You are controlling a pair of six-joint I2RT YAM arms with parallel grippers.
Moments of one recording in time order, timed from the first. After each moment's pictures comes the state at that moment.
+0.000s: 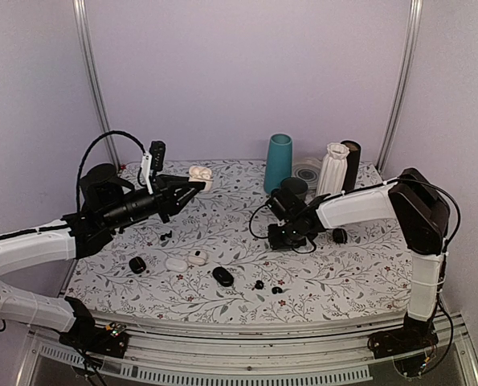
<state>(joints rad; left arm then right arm) -0.68 1.11 0.67 0.45 0.33 -0.22 0.82 2.00 1.26 -0.33 0.17 0.63</state>
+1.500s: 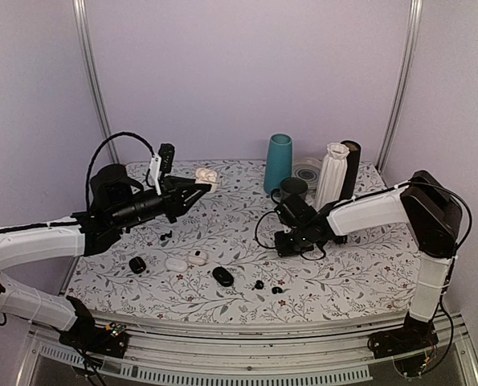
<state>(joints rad) -0.68 1.18 0.68 0.49 0.33 -0.21 0.82 1.93 1.14 -0.27 0.18 0.57</state>
